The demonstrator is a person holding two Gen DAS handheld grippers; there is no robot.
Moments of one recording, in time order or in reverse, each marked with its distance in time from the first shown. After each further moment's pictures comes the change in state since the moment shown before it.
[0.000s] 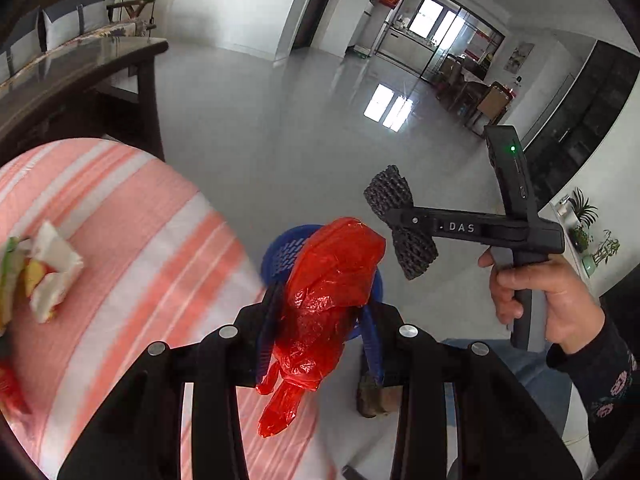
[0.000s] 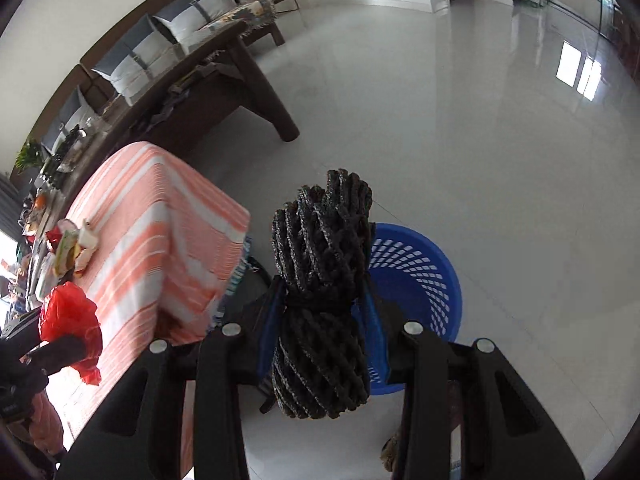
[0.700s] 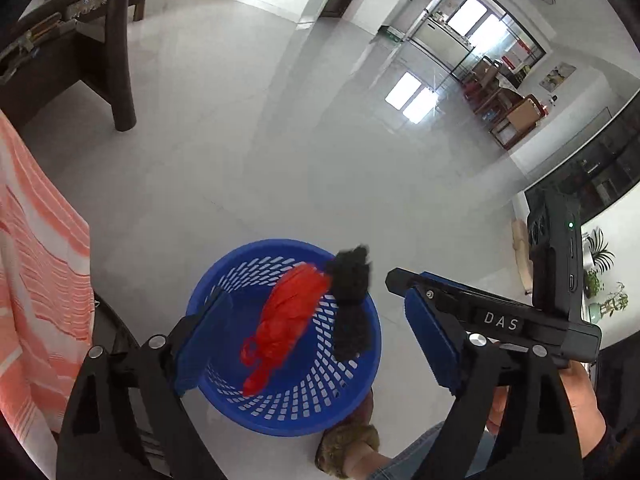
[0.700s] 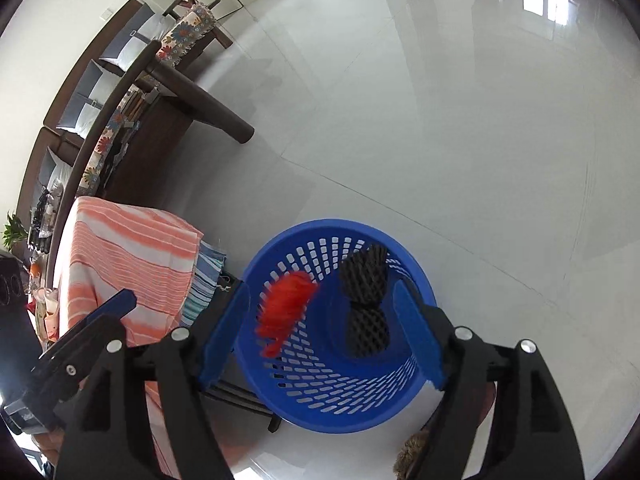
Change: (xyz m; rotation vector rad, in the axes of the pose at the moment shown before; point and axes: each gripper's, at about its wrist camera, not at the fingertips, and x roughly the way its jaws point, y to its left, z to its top) left arm 0.192 -0.023 0.057 -0.162 0.058 0.013; right arm 0.053 -0.099 0.010 0.224 0.021 0.039
